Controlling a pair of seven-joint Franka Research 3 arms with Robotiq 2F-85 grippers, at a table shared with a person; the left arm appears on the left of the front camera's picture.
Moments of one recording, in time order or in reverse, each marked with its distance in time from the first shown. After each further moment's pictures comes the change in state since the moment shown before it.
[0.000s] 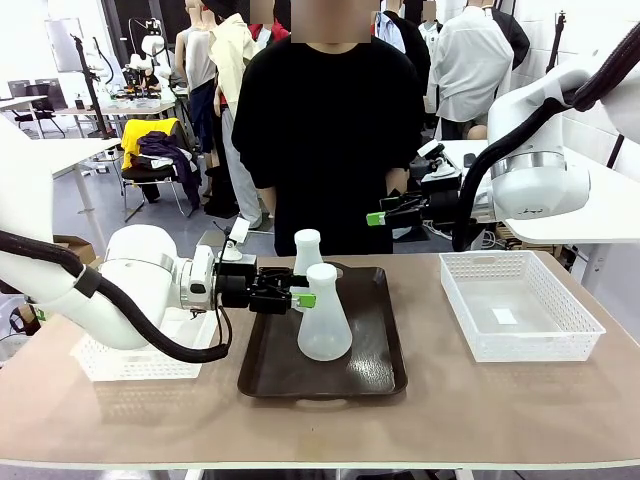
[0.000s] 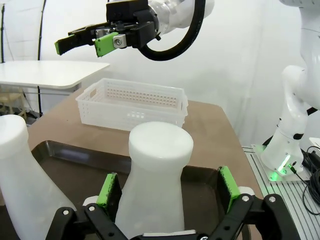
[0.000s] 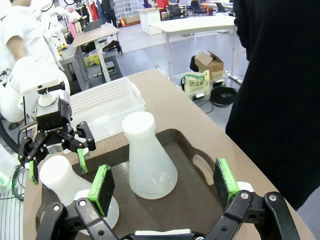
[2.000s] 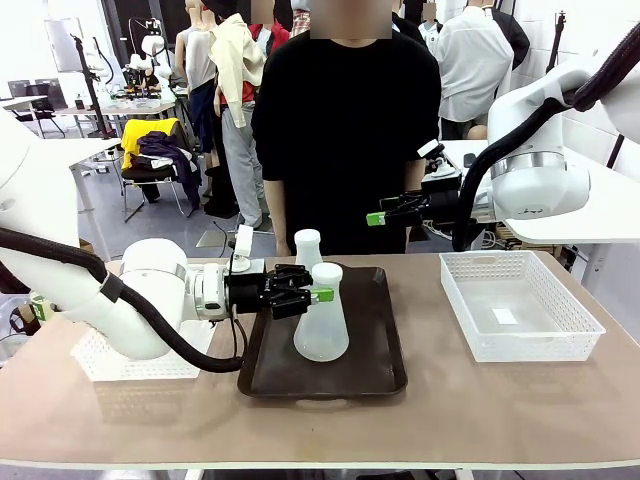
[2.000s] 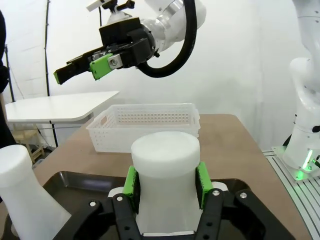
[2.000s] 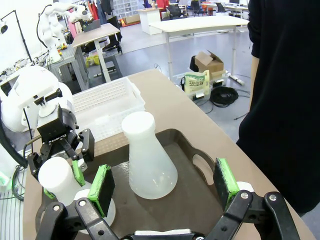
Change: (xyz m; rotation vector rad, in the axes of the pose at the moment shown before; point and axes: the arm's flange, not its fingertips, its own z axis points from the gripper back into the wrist) left arm -0.015 0.006 -0.020 0.031 -0.115 -0.183; right arm 0.000 0.000 0.000 0.000 0.000 0.000
